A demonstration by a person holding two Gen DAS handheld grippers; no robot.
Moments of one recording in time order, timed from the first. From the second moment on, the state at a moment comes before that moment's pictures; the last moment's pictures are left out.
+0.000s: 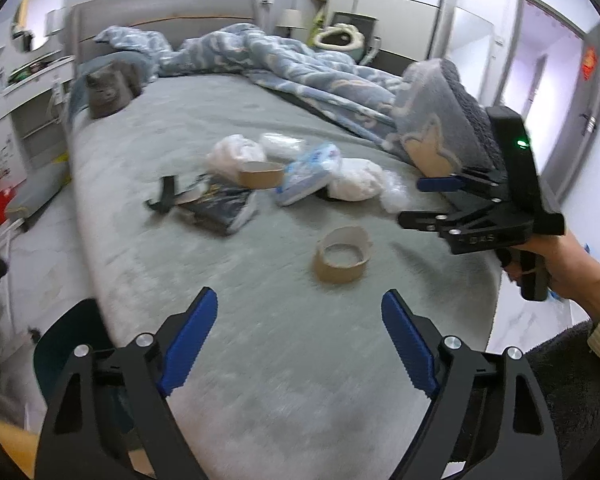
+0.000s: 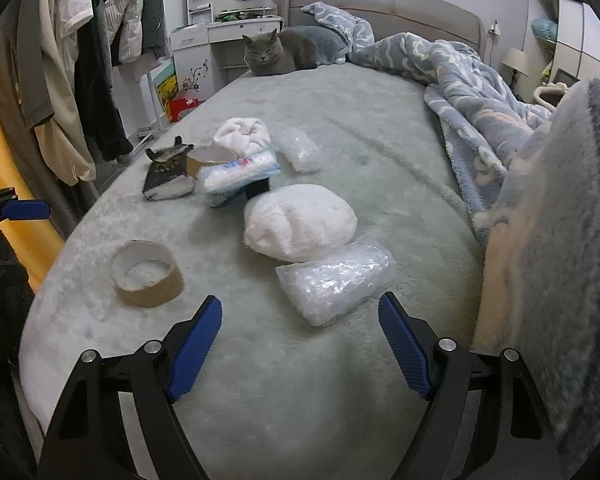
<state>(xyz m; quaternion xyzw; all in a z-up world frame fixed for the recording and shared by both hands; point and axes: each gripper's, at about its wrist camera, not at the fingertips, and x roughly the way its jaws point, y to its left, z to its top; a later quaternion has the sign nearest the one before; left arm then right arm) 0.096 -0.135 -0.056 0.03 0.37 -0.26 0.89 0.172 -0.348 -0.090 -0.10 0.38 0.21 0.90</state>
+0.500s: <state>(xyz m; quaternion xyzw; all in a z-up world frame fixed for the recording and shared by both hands) 0.133 -0.180 -0.083 0.04 0.39 -0.32 0.86 0.201 -0.354 -0.104 -0.10 0.39 0.22 0.89</state>
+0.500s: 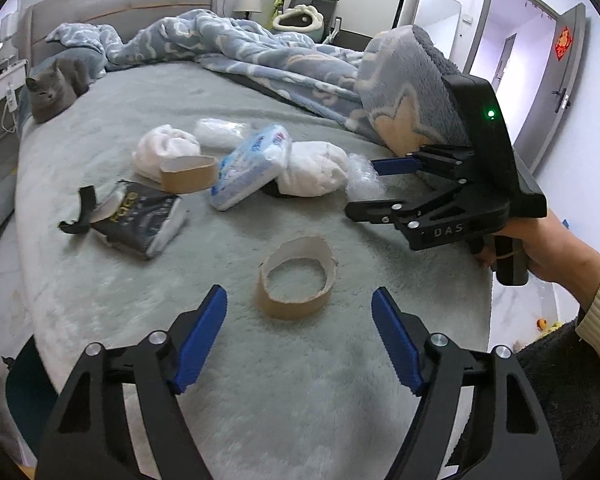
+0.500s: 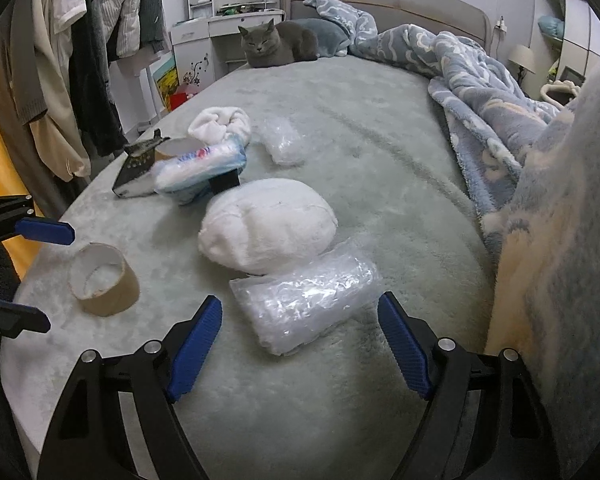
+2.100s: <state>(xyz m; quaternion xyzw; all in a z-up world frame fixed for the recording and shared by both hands) 0.102 -0.074 -0.038 -0.01 0.37 -0.24 0.90 0.178 -0.321 -0.054 -0.05 0.36 0.10 0.93</state>
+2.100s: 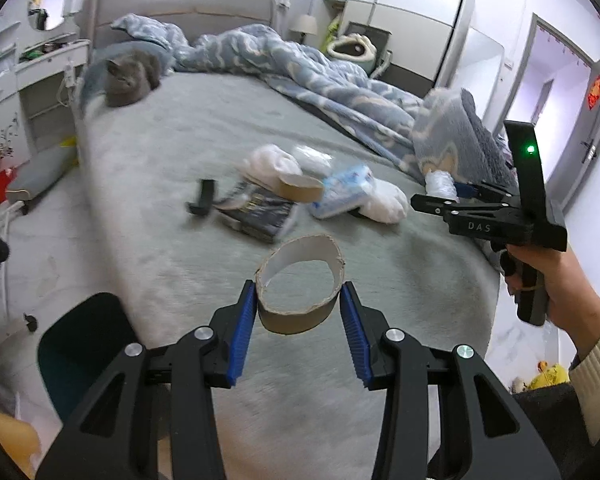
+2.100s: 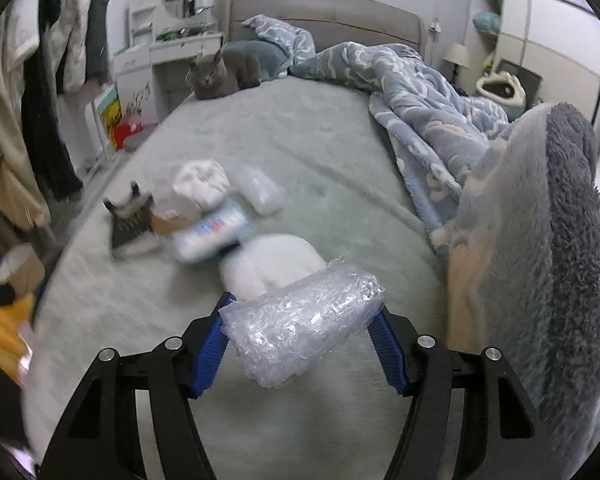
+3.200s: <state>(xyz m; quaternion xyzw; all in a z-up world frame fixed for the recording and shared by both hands) 0.182 0.141 -0.104 -0.02 0.45 -0.07 0.89 0.217 -0.035 -0.043 -0.04 0.39 0.26 0.88</state>
